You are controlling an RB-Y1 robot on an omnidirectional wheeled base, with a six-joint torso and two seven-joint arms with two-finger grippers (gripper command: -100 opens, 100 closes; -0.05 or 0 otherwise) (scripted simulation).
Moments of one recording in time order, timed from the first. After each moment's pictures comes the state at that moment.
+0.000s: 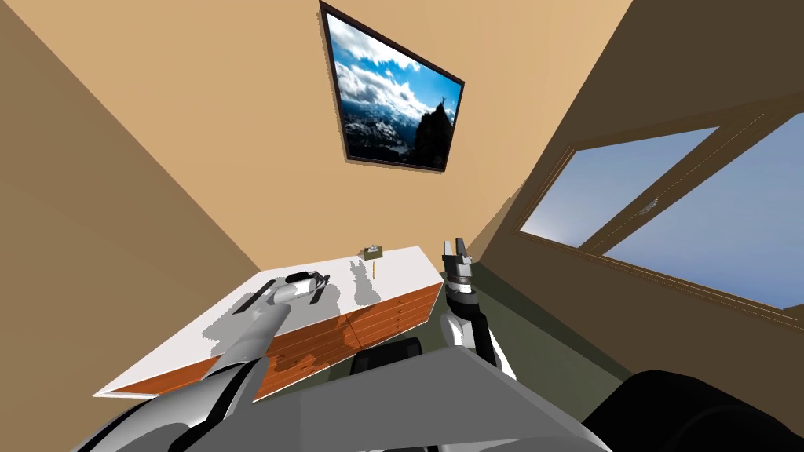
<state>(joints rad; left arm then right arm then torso) -0.41 0.37 0.25 -0.91 0.20 0.58 0.66 0.51 -0.02 0.06 -2.23 -0.10 -0.64 0.11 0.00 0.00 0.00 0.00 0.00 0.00</state>
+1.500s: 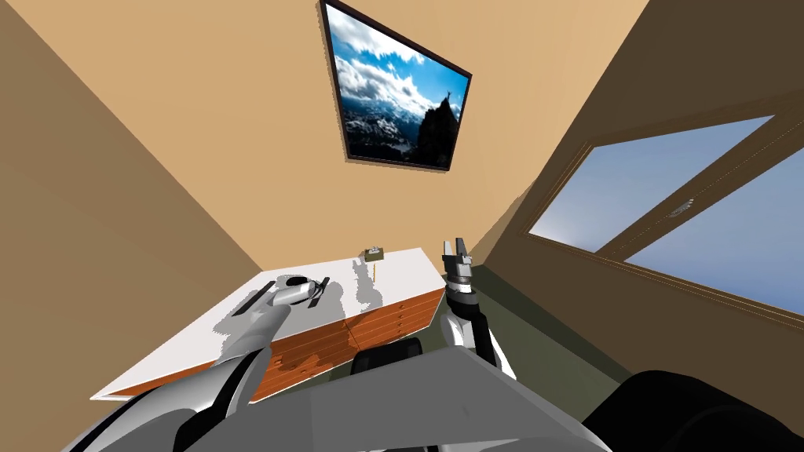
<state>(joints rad) -0.45 0.38 0.27 -0.74 0.17 0.63 0.69 0.51 -0.02 0.06 -2.23 -0.10 -0.64 0.11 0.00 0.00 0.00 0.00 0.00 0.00</state>
